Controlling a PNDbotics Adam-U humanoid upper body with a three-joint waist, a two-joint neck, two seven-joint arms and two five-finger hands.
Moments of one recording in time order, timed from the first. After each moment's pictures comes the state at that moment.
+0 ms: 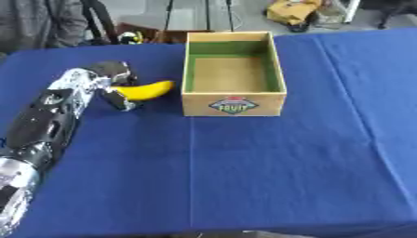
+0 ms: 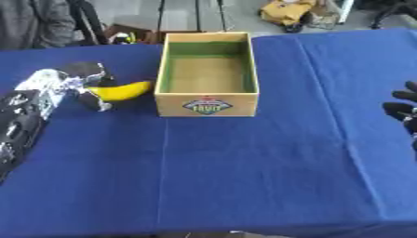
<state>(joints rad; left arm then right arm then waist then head) -0.85 0.48 -0.03 -0.66 -1.20 -0.37 -0.29 -0.25 -0.36 -0.02 -1.63 -0.37 -0.02 -0.02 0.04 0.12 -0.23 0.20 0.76</state>
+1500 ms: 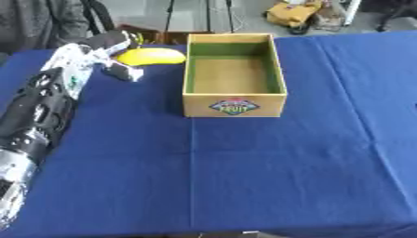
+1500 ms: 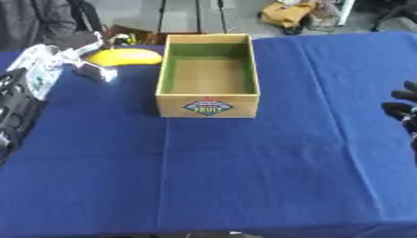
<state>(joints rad) -0.89 0.50 -0.01 -0.81 -0.94 -0.37 -0.31 -0.25 -0.36 -0.02 -1.63 -0.37 -0.02 -0.02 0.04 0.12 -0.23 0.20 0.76</state>
